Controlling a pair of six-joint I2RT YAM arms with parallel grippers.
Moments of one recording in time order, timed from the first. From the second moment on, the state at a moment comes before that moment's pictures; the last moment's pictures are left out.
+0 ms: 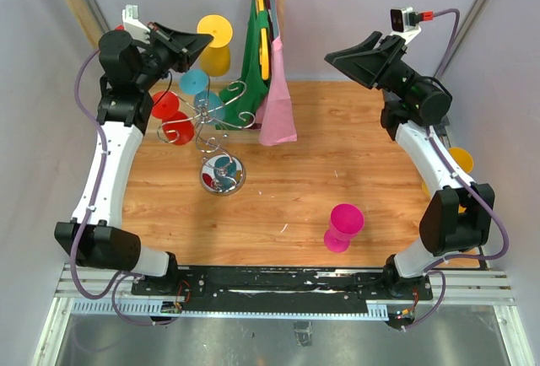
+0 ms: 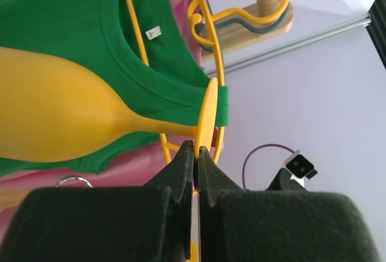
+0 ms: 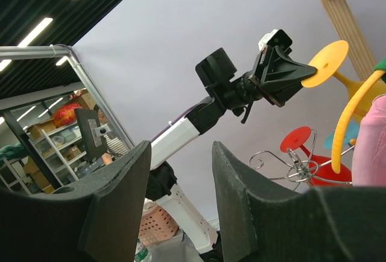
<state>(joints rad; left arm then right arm) -0.07 1.40 1.62 -0.10 0.45 -1.18 0.16 1.57 1.38 1.38 -0.91 1.74</state>
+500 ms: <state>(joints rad) -0.09 1.47 1.61 -0.07 0.47 -1.21 0.16 1.57 1.37 1.38 -0.91 1.74</state>
